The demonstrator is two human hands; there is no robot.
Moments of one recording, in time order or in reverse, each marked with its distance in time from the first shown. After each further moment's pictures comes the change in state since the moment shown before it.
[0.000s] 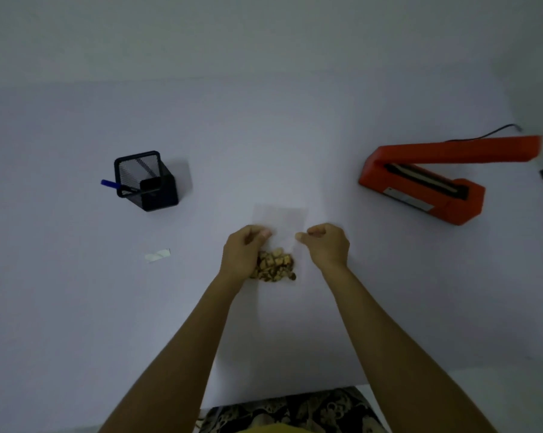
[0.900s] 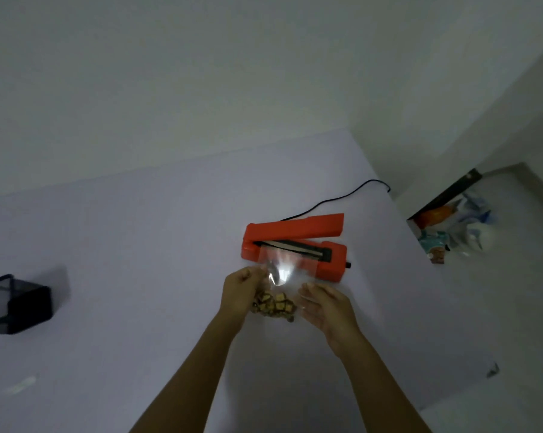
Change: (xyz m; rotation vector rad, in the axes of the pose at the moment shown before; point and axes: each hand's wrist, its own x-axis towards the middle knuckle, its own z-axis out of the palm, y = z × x) left_hand 0.017 0.121 0.210 -0.087 -0.140 -0.084; right_hand 0.051 0.056 -0.222 0.758 -0.122 0.206
